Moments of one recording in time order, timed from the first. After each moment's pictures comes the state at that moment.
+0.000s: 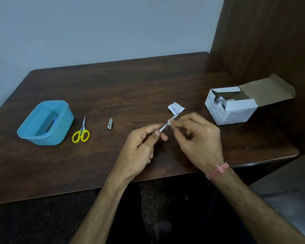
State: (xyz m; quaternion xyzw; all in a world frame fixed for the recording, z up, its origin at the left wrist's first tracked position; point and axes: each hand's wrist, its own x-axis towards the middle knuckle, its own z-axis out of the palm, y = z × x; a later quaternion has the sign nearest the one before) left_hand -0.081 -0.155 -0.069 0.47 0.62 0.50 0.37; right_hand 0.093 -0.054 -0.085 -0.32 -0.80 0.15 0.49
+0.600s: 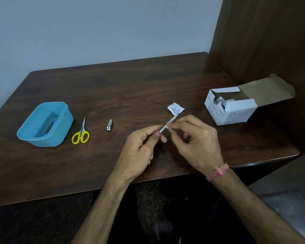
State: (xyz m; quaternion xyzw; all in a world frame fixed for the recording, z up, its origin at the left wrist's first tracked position) left_hand -0.079 -0.155 -0.068 0.47 0.64 0.49 0.35; right_hand 0.094 -0.058 -0.083 -0.32 -0.81 0.16 0.47
